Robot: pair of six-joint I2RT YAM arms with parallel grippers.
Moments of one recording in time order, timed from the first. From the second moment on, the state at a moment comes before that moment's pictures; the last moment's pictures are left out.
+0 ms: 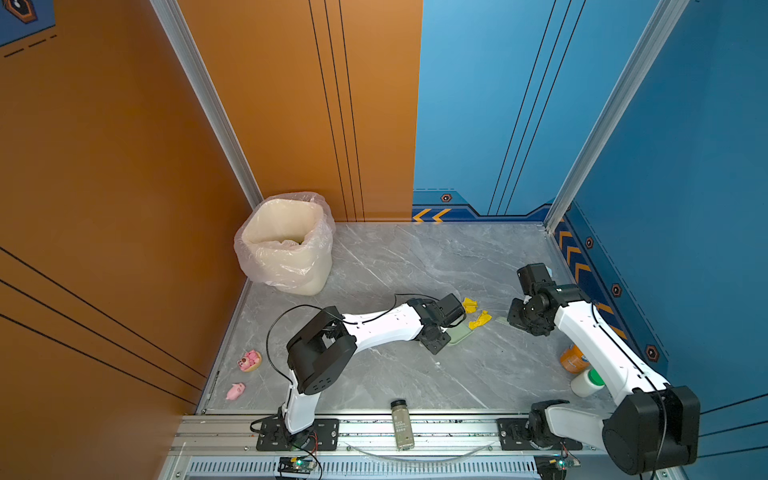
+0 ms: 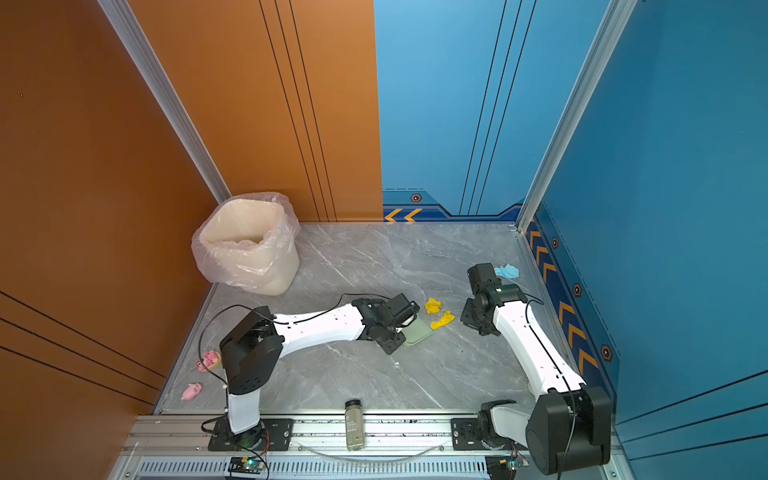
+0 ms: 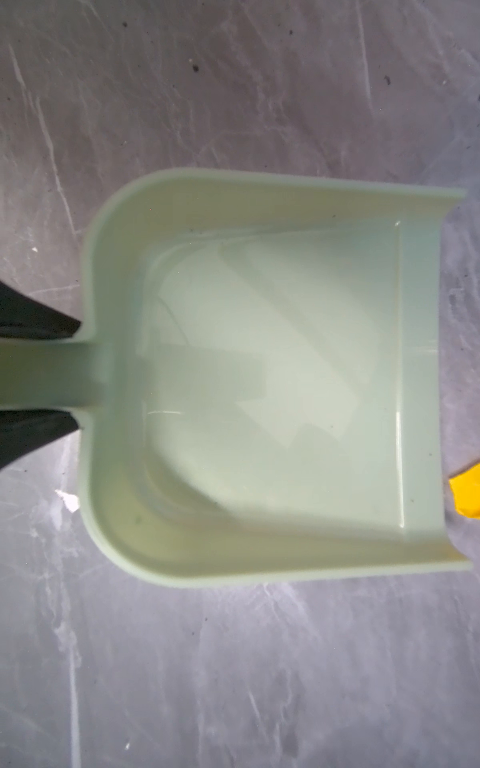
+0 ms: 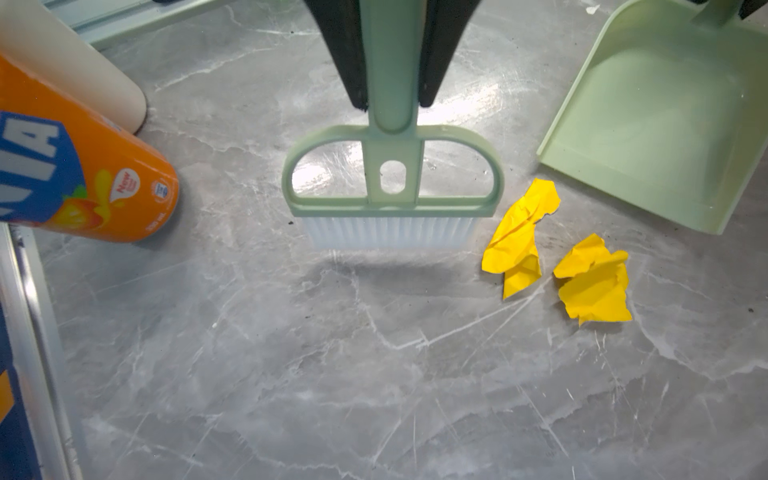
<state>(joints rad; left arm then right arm) -1.02 1.93 1.39 -0.69 -0.13 -0.14 0.15 1.23 0.97 -1.04 0.12 0.55</state>
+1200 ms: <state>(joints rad) -1.02 1.98 1.38 -0.67 -0.10 -0.18 0.19 1.40 1.09 -0.90 0.00 0.51</state>
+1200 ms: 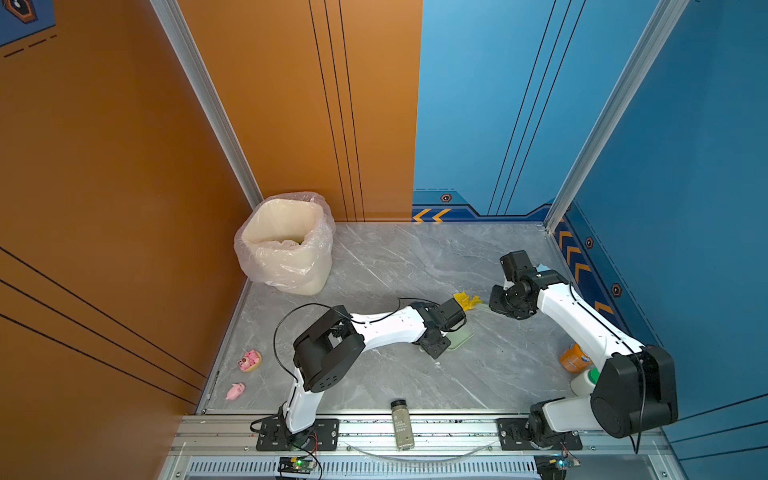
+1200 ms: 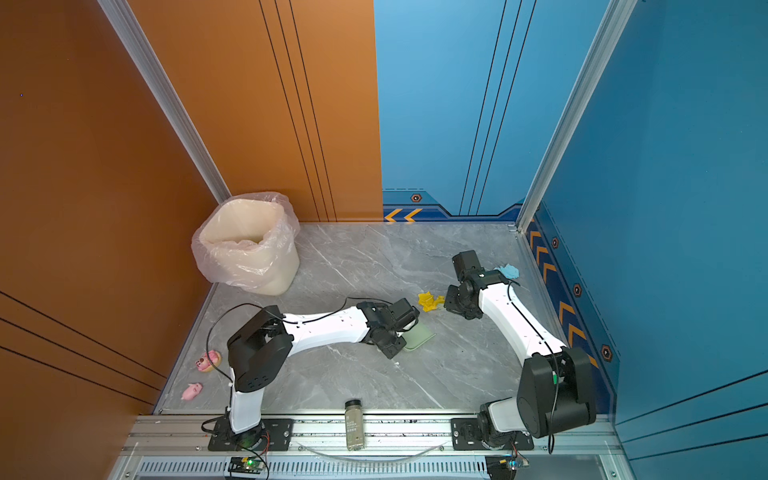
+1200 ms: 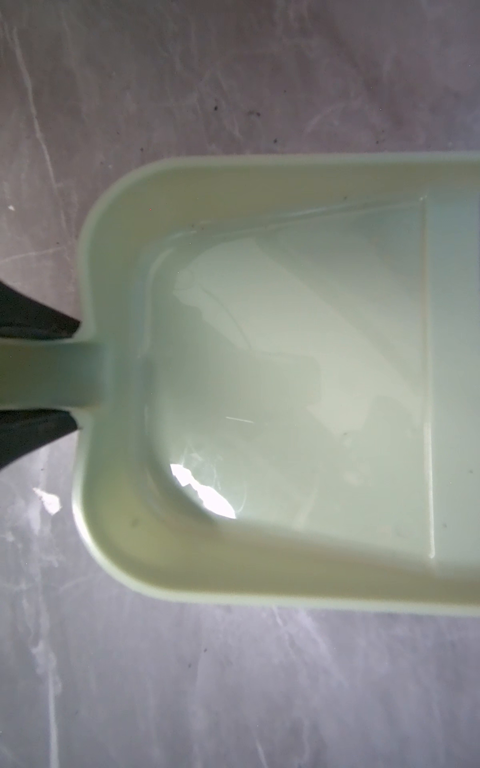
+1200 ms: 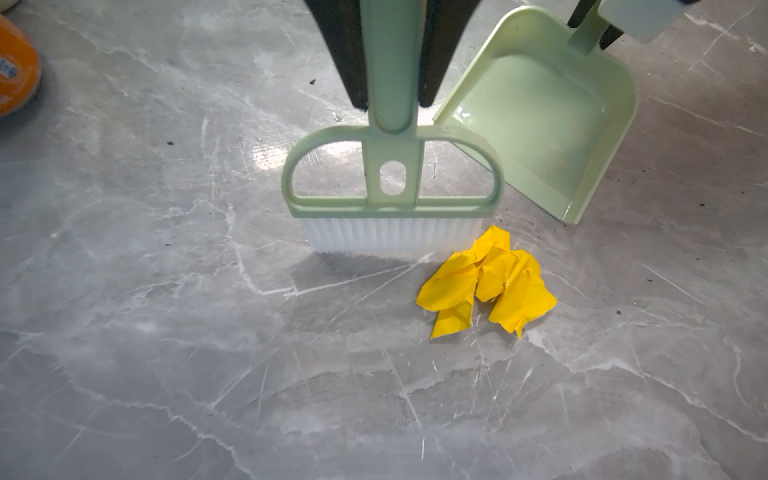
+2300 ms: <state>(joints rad) -1.01 2.00 1.40 -0.65 -0.10 -0.20 0.28 1.60 1.22 -0.86 0.02 0.48</state>
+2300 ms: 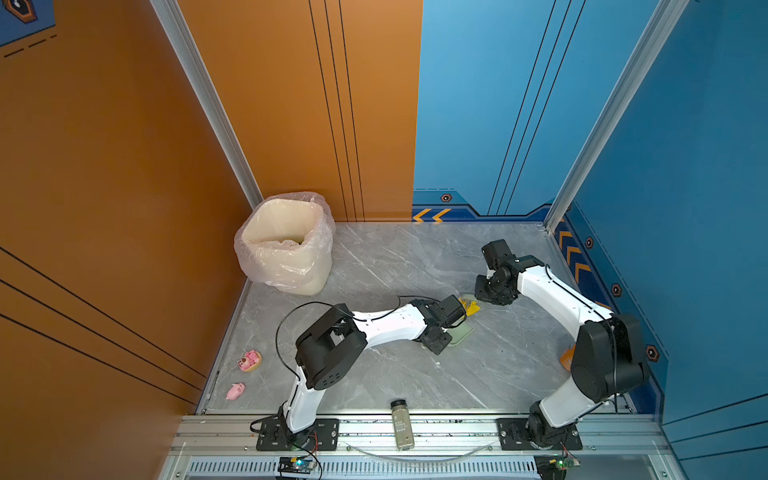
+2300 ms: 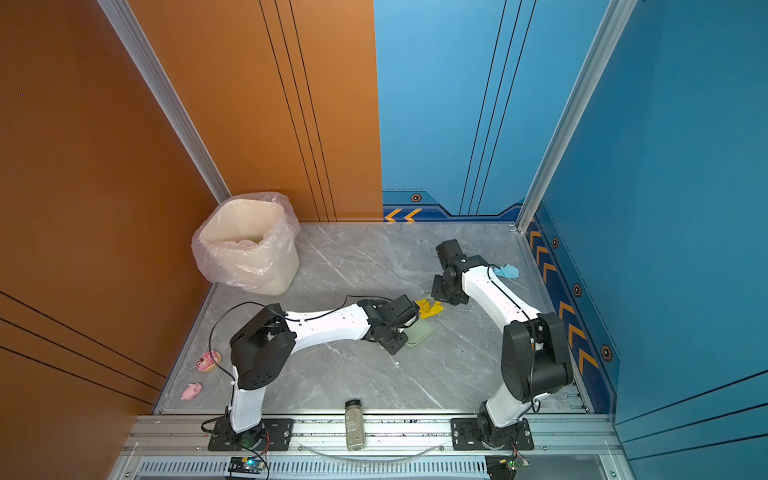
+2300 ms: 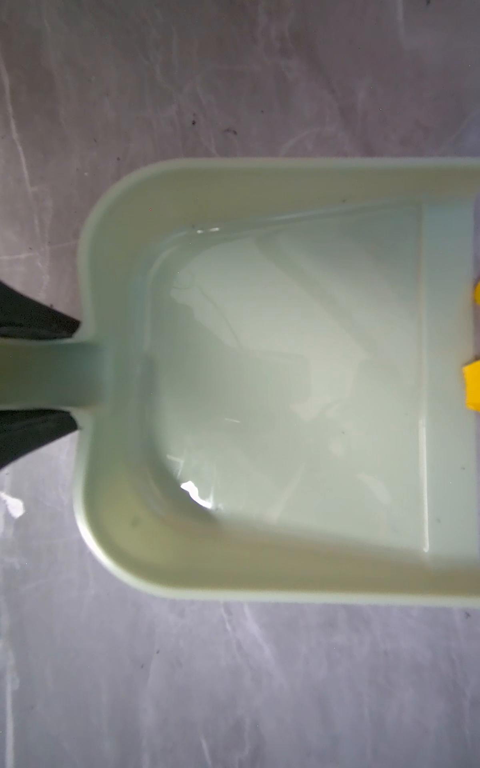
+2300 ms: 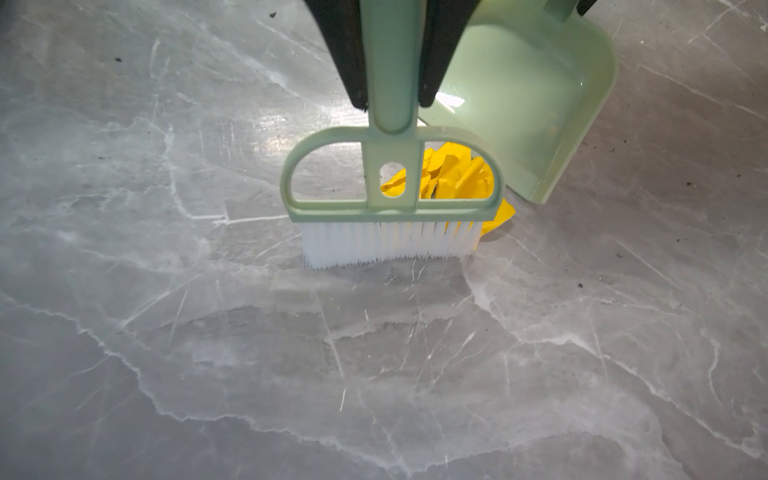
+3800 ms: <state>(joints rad) -1.01 1.92 1.27 -0.50 -0.13 -0.23 0.14 1.40 1.13 -0.88 -0.16 0.52</state>
